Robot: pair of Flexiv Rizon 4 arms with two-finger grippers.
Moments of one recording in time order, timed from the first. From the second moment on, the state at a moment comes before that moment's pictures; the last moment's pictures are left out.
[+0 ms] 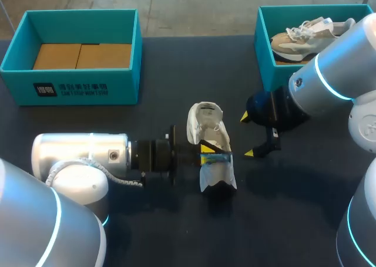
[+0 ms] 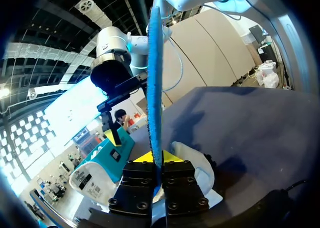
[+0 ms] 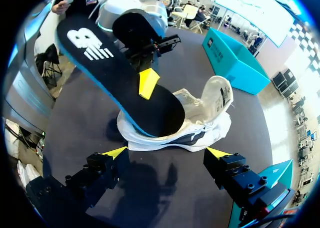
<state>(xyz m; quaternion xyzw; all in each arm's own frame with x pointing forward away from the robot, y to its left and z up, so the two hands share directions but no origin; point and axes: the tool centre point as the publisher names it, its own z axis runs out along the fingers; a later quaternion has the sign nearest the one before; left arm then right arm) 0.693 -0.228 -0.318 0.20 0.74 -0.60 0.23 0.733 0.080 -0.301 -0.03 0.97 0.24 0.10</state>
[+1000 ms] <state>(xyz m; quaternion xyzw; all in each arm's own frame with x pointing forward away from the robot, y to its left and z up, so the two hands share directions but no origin) 0.719 -0.229 -0.346 0.21 0.74 -0.59 0.25 0.733 0.080 -0.301 -0.03 0.97 0.24 0.10</state>
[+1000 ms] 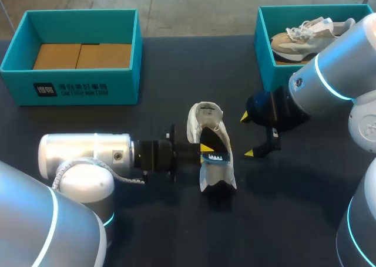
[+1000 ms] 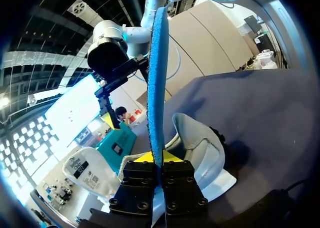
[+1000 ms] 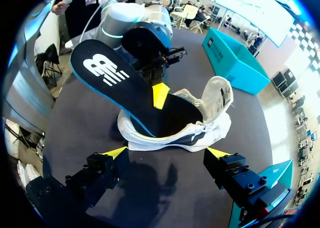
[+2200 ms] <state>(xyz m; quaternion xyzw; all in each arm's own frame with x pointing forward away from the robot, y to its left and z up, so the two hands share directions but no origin) 0.706 -0.227 -0.332 0.20 0.74 -0.59 0.26 0.733 0.080 -0.301 -0.03 0.97 0.24 0.10</state>
